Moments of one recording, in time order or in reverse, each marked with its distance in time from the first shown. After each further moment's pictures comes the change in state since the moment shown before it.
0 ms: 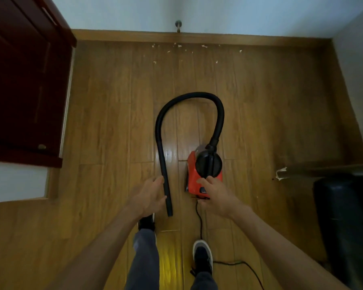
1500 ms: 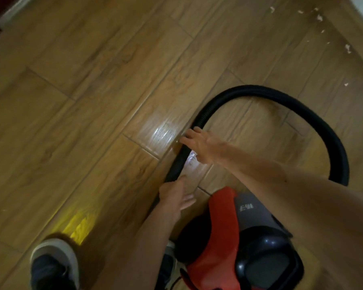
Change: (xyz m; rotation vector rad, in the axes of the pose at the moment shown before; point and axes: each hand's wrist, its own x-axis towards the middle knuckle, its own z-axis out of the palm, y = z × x) left_hand 0.337 -0.170 0.243 -2.172 0.252 -1.185; right_hand 0.520 0.043 0.154 -1.047 -0.362 -0.651
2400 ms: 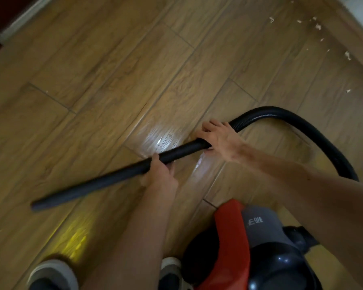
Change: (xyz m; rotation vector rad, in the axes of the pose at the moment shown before) left_hand 0.017 0.092 0.013 -0.863 0.145 0.130; right_hand 0.003 0.042 -0.001 0.110 0.307 0.109
